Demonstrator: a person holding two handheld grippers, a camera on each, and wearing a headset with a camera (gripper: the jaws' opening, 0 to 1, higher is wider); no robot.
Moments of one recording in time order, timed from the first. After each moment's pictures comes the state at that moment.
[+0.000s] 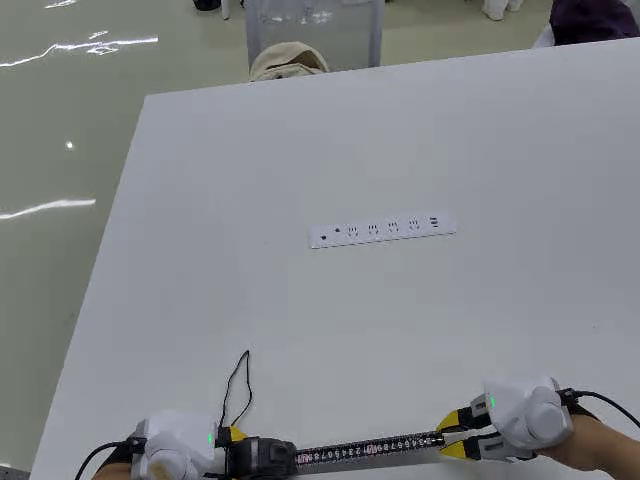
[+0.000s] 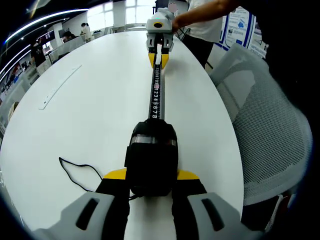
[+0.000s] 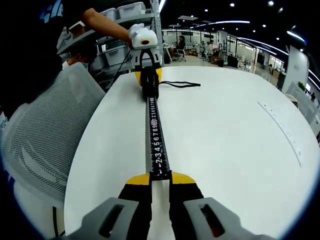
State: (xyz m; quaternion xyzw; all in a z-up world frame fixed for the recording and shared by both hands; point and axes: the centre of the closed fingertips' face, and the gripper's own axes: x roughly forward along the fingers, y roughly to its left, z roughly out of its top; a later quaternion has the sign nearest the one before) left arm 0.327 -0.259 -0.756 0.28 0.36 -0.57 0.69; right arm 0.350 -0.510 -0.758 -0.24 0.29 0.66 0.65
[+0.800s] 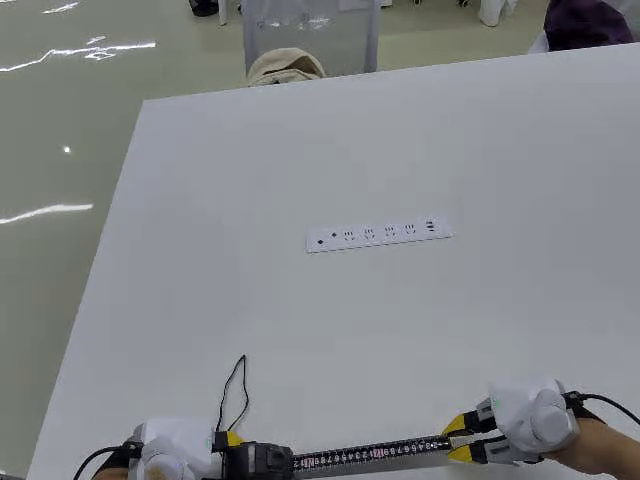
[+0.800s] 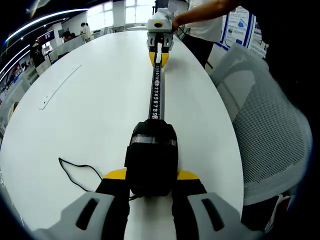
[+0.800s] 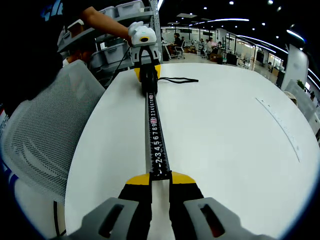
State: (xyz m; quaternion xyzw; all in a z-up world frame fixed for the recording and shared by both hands) left arm 0.327 -0.259 -0.758 0.28 0.36 -0.57 0.68; right arm 0.350 -0.526 -0.762 -0.25 0.30 0.66 0.65
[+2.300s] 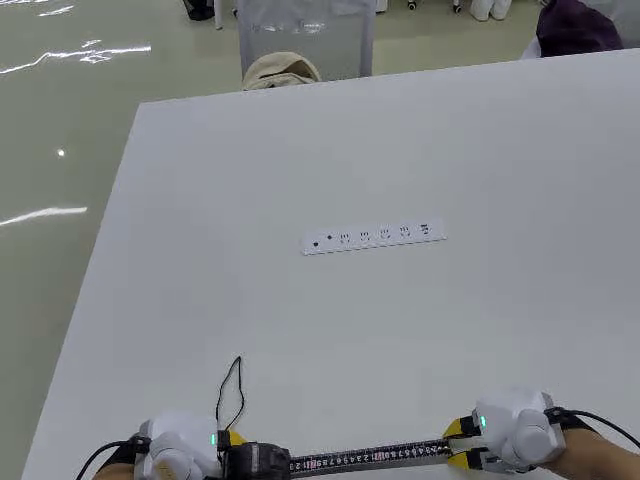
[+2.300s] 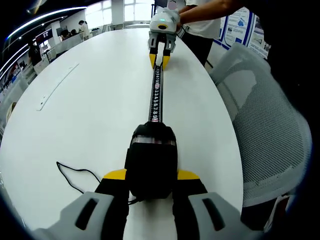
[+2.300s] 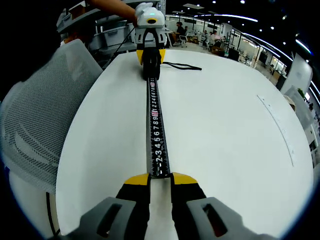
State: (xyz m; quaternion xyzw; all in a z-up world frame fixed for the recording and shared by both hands) left arm 0.329 -0.265 -0.758 0.29 0.37 -0.57 0.68; right arm 0.347 -0.531 -0.779 -0.33 0.30 0.63 0.63
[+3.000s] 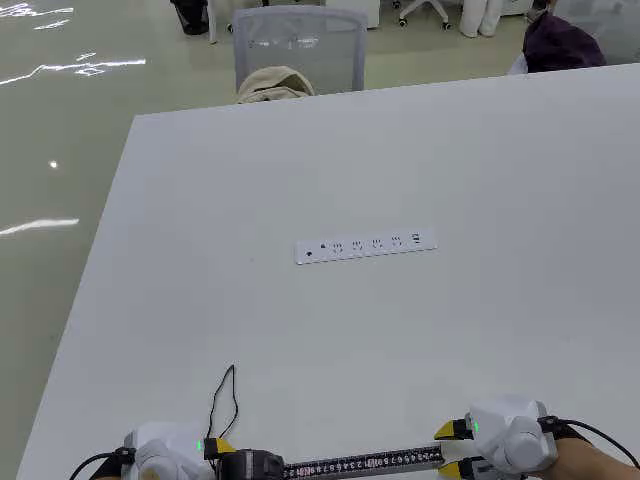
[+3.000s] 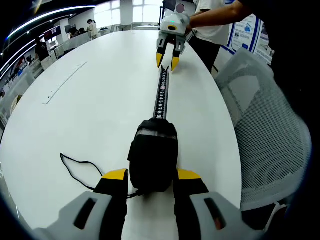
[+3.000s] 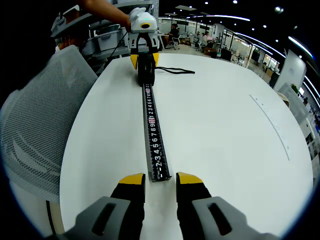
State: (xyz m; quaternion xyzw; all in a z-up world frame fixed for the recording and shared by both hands) left arm 0.329 -0.255 -0.753 0.27 0.37 -0.55 0.70; right arm 0.347 -0.532 -0.766 -0.31 0.30 0.61 0.67
